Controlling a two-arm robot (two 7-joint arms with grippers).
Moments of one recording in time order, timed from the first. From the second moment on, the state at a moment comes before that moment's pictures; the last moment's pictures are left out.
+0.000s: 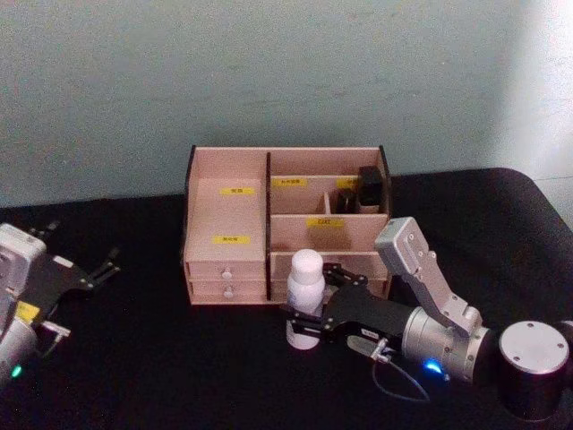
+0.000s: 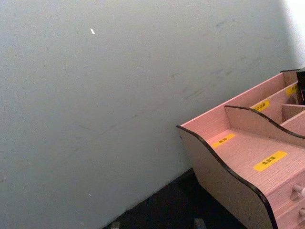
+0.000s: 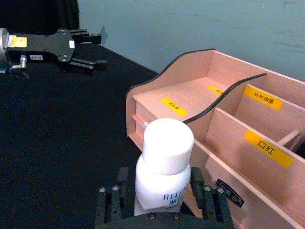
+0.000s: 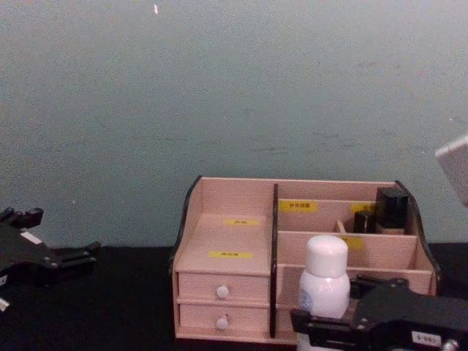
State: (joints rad) left arm -0.20 0.60 0.45 -1.41 -0.25 -0.12 0.03; right arm 0.25 0.43 -0.48 -1.40 0.30 0.04 0.50
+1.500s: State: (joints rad) left arm -0.20 0.60 0.45 -1.41 -0.25 -0.12 0.03; right arm 0.27 0.45 -0.43 -1.52 0.40 0.02 0.54
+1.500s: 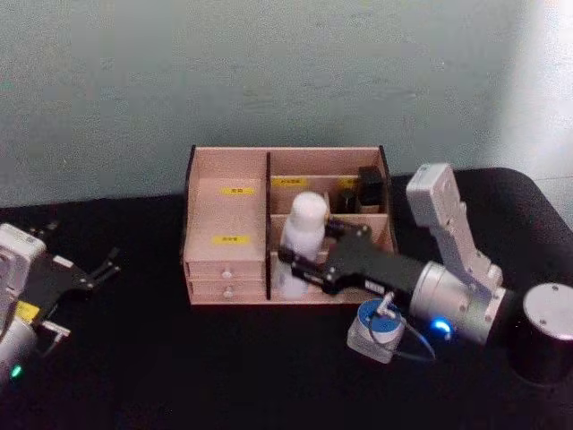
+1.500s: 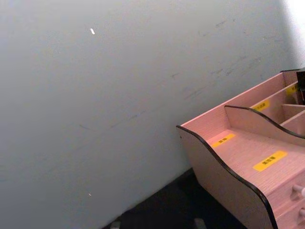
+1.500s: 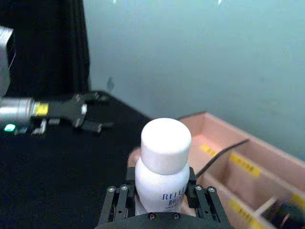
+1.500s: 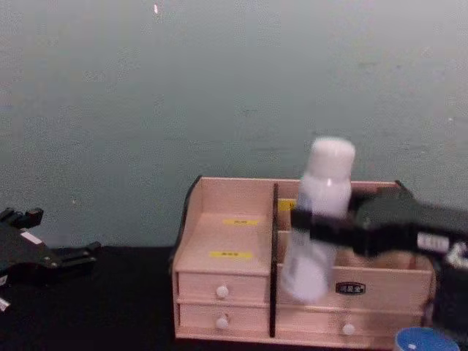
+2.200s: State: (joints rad) left arm -0.20 0.60 0.45 -1.41 -0.25 -0.12 0.03; right arm 0.43 0.33 -0.40 -1.35 0.29 -0.04 0.39
